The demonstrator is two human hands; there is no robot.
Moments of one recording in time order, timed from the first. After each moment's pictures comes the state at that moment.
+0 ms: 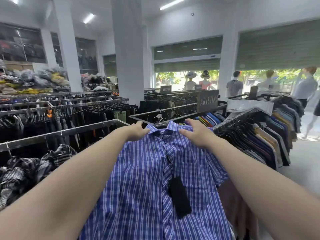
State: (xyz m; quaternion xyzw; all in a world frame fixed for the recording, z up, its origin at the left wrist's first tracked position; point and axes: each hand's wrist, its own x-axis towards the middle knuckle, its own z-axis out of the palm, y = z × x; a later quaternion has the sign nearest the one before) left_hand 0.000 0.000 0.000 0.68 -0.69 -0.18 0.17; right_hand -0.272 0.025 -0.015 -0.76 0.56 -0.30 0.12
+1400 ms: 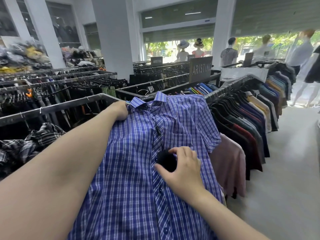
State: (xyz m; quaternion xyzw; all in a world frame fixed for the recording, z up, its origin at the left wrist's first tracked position) left_hand 0.005 -0.026 -0.042 0.70 -0.70 -0.03 0.17; right_hand -0.221 0.170 -0.176 -0.70 0.59 -0.39 0.05
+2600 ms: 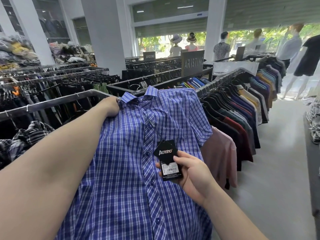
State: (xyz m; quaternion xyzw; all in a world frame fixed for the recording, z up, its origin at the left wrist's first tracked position) left_hand 0.009 -0.036 -0.051 0.69 -0.70 -0.03 0.20; right_hand -0.256 0.200 -0.162 -0.32 0.27 -0.53 0.73
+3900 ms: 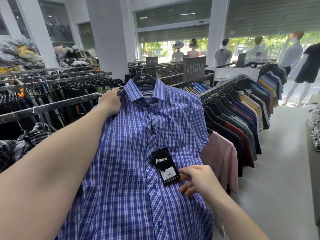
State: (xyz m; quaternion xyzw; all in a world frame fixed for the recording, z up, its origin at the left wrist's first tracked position) left_hand 0.008 -0.021 -0.027 0.65 -0.69 0.02 0.32; right_hand -0.276 0.194 -0.181 -0.41 0.56 -0.49 0.53
